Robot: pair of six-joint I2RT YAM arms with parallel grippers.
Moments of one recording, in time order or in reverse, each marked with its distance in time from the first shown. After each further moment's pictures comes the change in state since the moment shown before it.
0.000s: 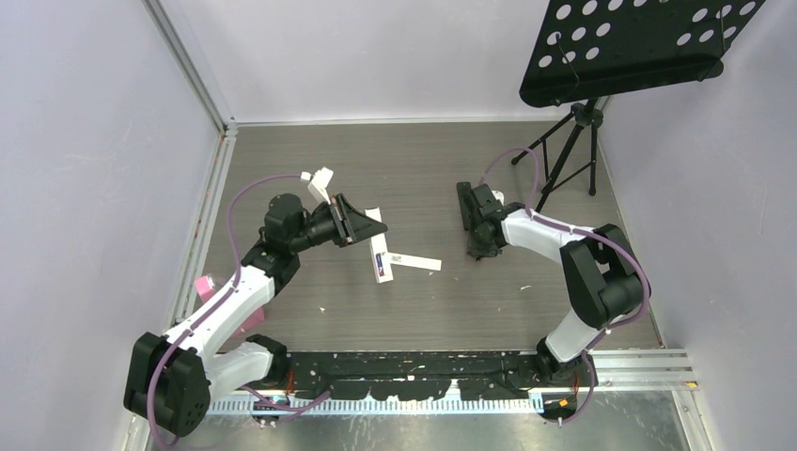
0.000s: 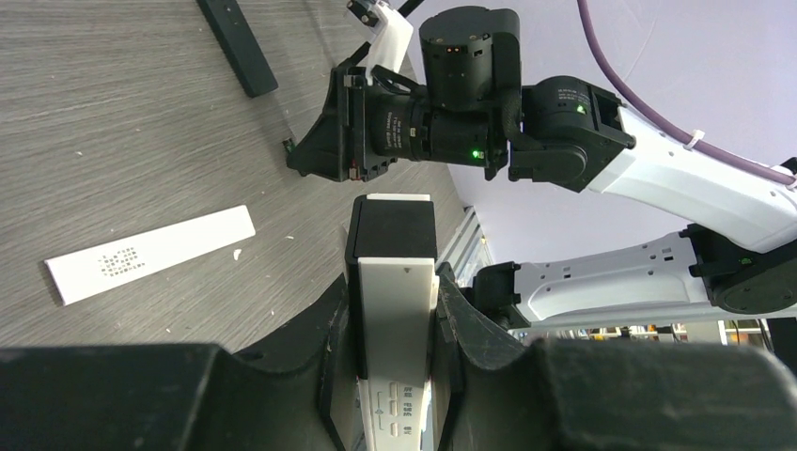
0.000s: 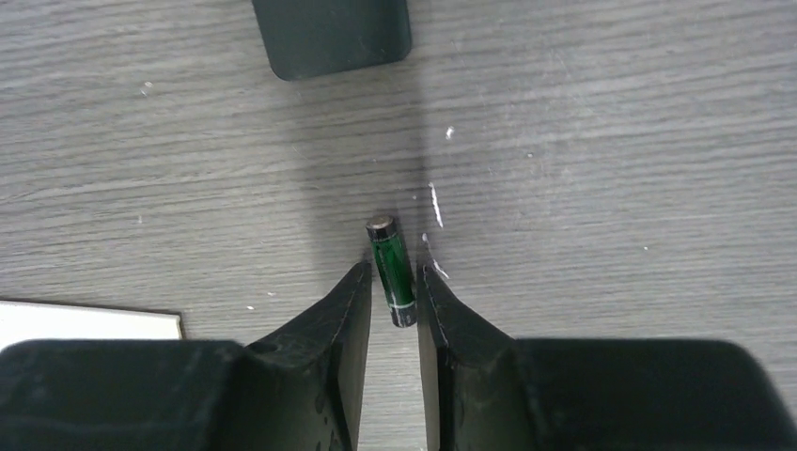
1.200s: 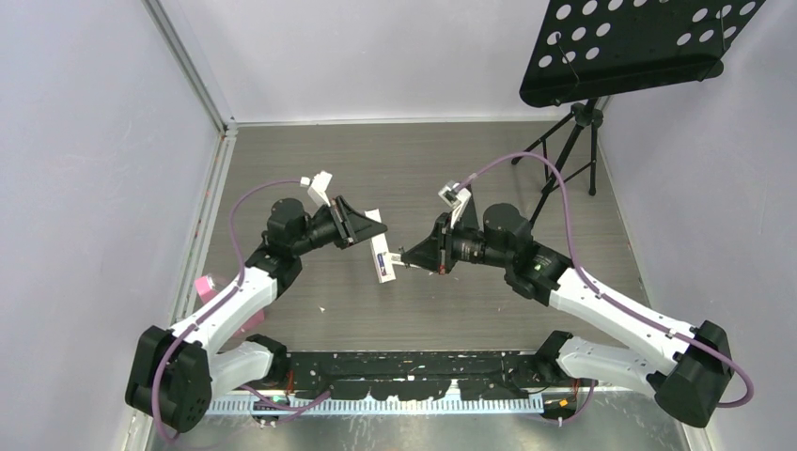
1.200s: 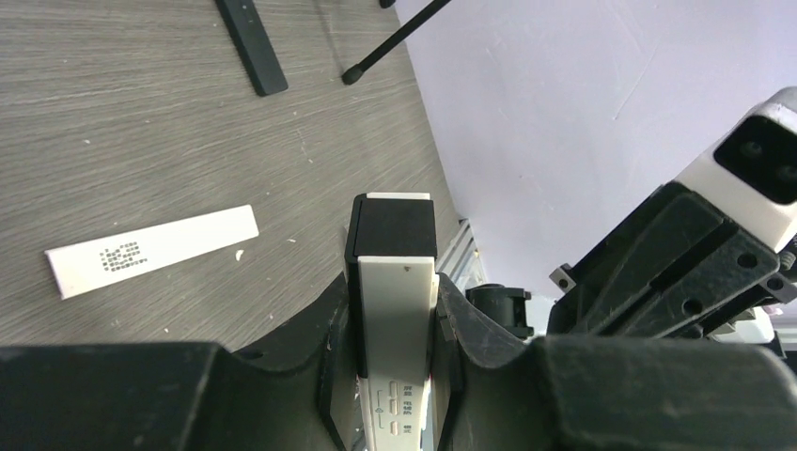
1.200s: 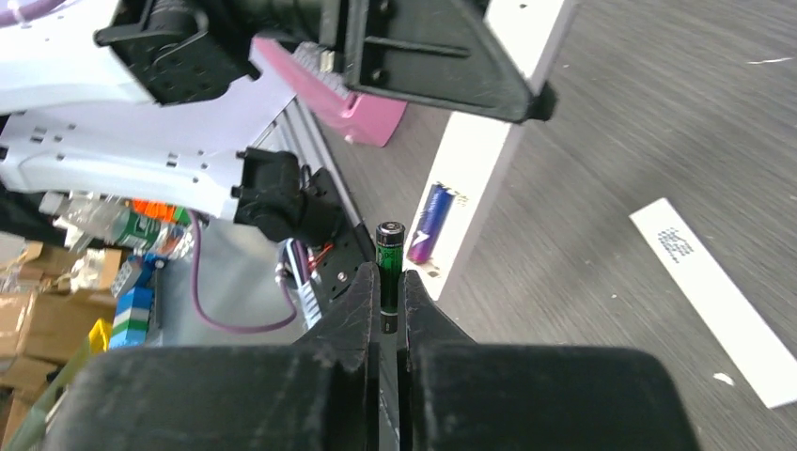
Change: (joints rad) left arm 0.000 0.024 -0.045 0.061 -0.035 -0.056; right arm 0.328 -0.626 -0.151 0.502 -0.613 0.008
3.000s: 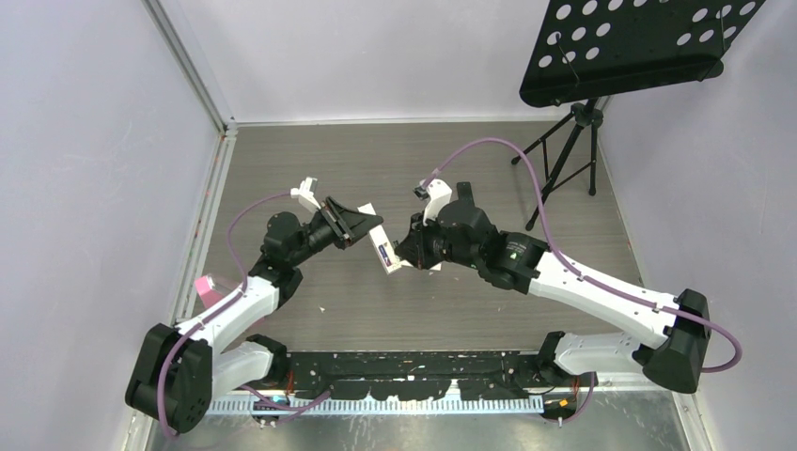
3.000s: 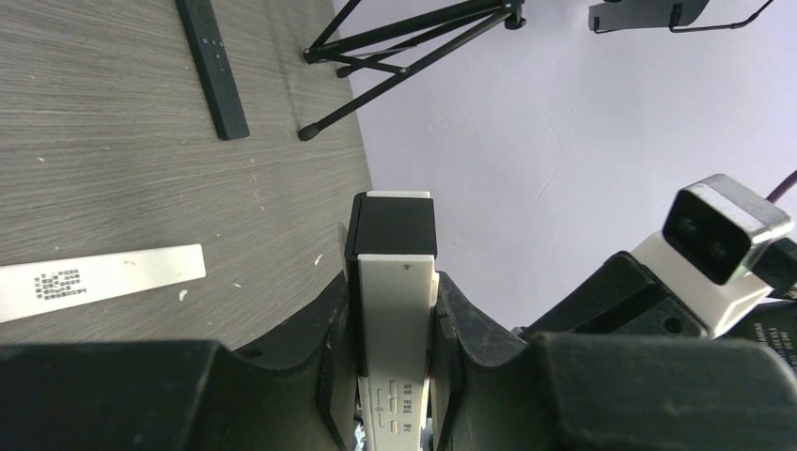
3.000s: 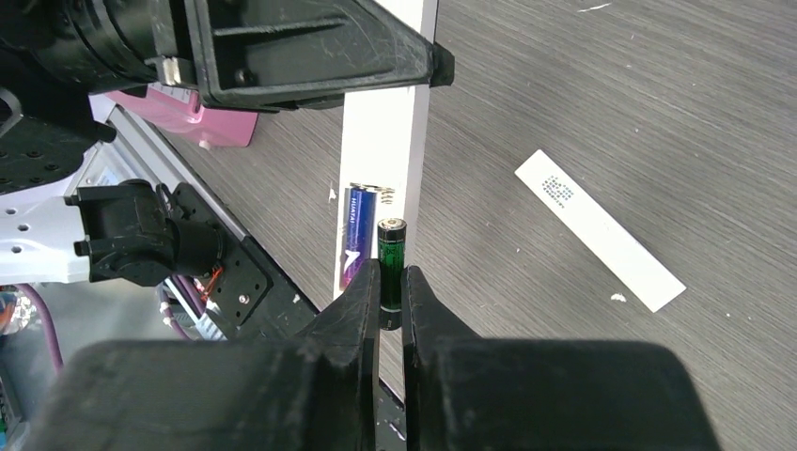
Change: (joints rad) left arm 0.001 -0.002 -0.130 0.298 -0.109 -0.272; right arm 0.209 0.182 0.269 -0.348 0.469 -0.042
